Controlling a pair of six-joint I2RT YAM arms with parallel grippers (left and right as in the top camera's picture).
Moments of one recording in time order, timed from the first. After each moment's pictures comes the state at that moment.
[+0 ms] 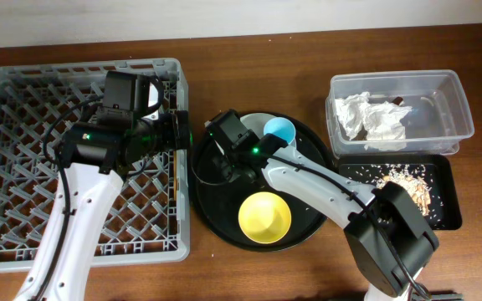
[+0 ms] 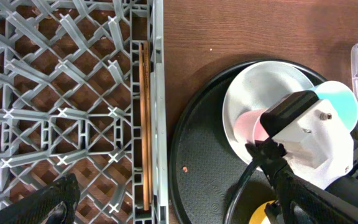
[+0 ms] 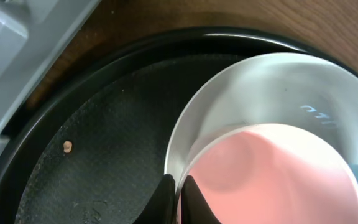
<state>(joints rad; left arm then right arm) -0.22 1.45 1.44 -0.98 0.03 -0.25 0.72 1.90 1.35 -0.52 0.11 0.07</state>
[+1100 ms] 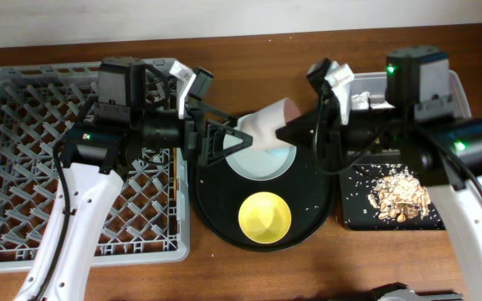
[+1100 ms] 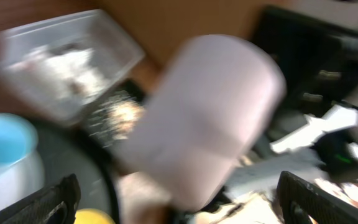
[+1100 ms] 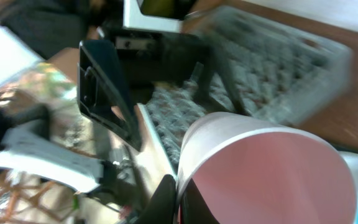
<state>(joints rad) -0.22 1.45 1.44 -0.72 1.25 -0.06 0.21 1.35 1.62 -1.02 -1.04 -0.16</state>
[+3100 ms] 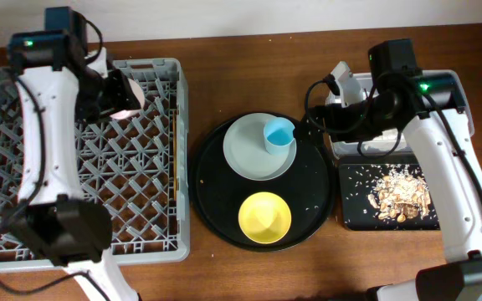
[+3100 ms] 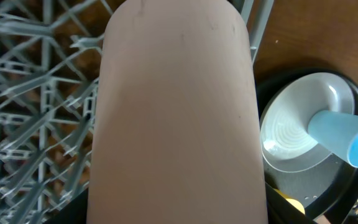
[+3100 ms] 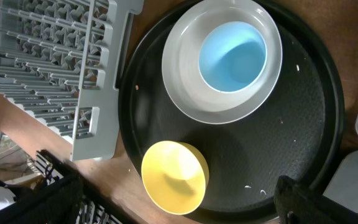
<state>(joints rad) 0.06 2.05 2.21 -1.57 0.19 -0.20 0.08 1.61 1.62 -1.26 -0.57 -0.02</state>
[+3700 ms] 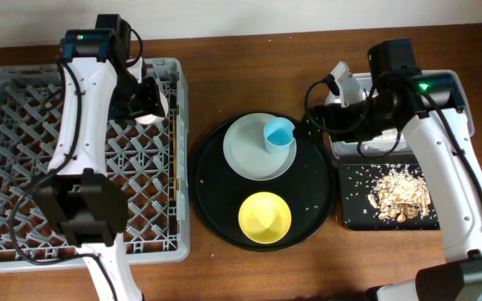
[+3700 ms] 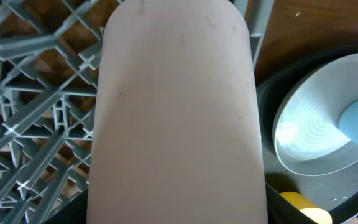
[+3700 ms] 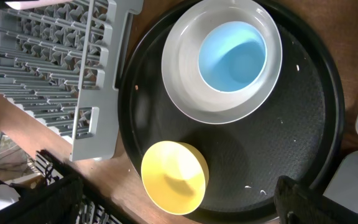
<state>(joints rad) -0.05 2.17 2.21 -1.55 0.14 -0.20 0.08 1.61 1.62 -1.26 -0.57 -0.02</state>
